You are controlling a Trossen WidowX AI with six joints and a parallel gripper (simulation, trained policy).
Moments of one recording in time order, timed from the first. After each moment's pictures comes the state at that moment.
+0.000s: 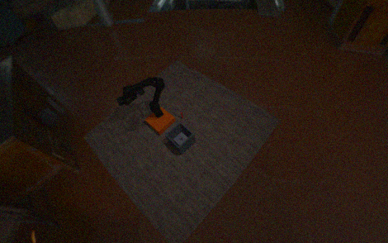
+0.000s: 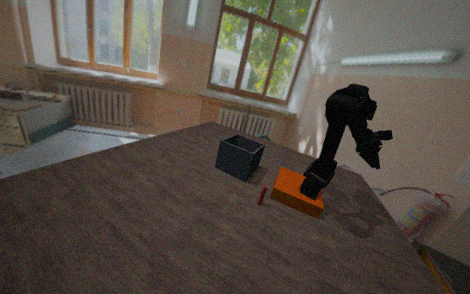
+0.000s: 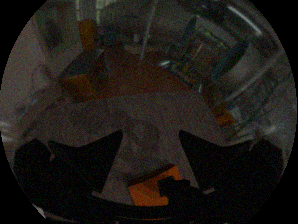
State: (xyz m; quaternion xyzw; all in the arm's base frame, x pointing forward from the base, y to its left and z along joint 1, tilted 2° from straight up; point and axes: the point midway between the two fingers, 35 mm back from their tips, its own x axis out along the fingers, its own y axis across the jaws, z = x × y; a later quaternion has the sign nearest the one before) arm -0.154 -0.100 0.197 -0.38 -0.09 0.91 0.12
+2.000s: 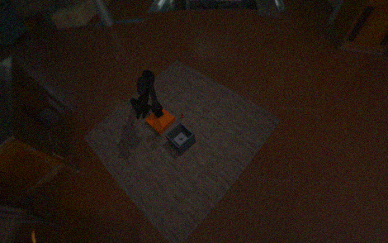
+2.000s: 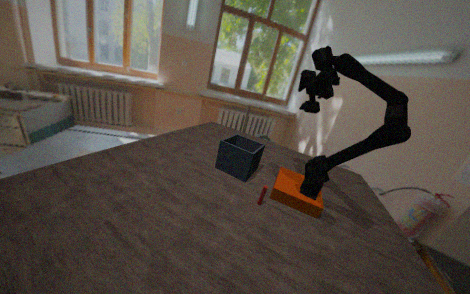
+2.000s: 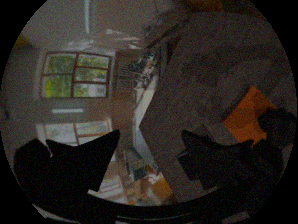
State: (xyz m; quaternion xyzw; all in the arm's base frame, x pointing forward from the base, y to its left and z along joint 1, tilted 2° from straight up) arm 0.179 -0.158 0.338 -0.67 0.09 0.51 -0.54
